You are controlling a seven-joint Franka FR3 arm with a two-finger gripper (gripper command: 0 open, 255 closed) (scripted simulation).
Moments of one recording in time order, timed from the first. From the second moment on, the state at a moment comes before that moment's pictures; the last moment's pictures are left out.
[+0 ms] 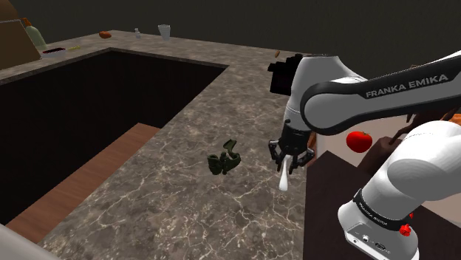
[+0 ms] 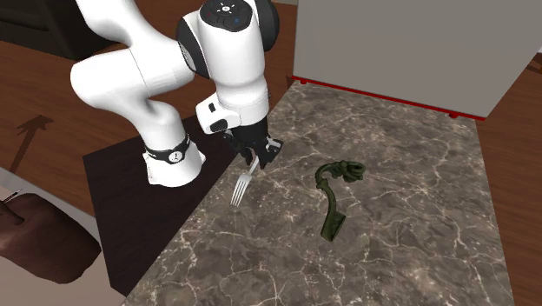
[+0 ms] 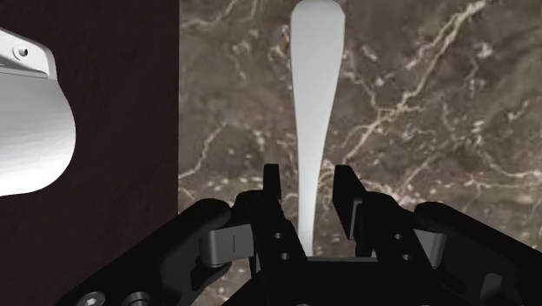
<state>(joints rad) -0.03 -0.77 0.55 -2.96 0.63 2.15 0.99</state>
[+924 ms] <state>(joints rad) -0.06 -0.91 0.45 -2.85 0.53 1.90 1.03</state>
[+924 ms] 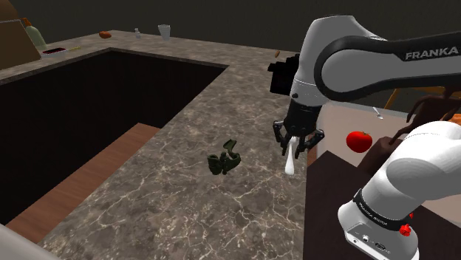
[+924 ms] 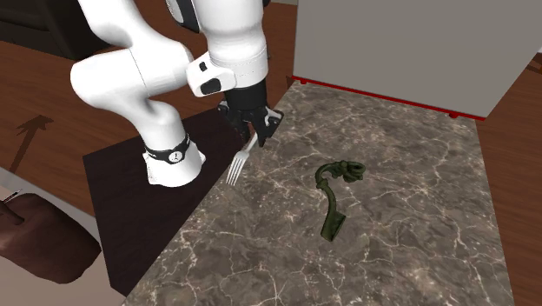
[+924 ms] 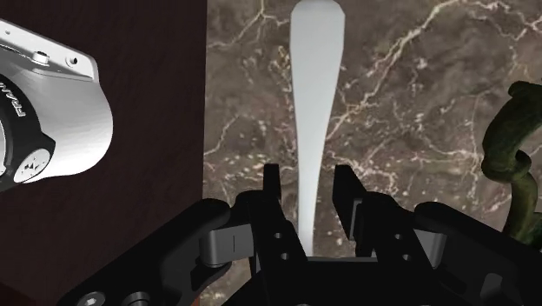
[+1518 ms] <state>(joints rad) -0.07 -0.95 0.41 -2.75 0.48 1.77 1.05</state>
